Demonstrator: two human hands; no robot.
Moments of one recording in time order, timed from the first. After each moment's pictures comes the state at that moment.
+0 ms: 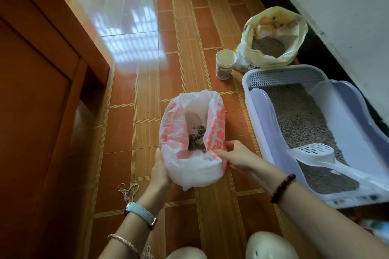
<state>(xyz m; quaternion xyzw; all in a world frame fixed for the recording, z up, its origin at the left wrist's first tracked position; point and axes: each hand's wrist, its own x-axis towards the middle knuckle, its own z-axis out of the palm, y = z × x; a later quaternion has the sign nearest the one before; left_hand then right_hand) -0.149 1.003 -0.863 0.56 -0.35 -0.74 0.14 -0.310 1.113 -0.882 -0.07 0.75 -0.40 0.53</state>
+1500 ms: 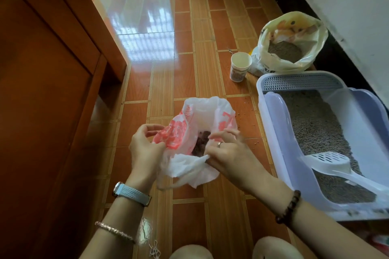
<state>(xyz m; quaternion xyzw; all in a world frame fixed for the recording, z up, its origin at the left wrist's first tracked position) -0.121 0.956 -0.824 0.55 -0.62 -0.50 0.24 -0.274 1.101 -0.837 -0.66 0.73 -0.17 0.03</state>
